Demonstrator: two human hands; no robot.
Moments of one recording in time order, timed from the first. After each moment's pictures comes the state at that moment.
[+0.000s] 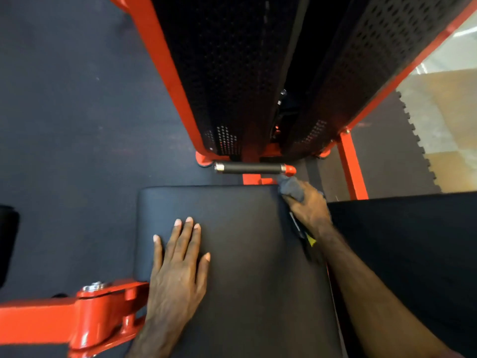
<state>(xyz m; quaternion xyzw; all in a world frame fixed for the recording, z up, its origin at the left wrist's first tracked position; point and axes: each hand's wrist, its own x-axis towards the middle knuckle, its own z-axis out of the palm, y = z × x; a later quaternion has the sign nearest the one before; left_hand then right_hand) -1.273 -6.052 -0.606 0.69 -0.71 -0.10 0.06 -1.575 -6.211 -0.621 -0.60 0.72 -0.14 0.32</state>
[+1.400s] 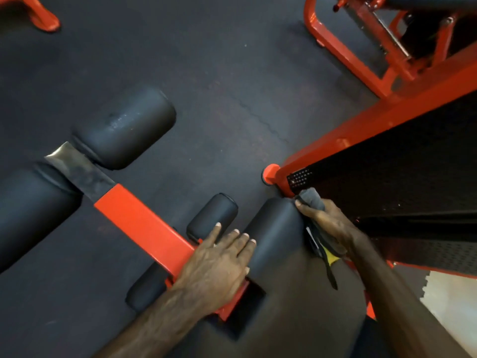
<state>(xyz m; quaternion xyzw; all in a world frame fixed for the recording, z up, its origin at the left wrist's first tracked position) -1.134 -6.007 -0.602 0.72 -0.68 -0.09 0.12 -1.274 -6.274 -0.550 -0.60 0.56 0.04 0.57</state>
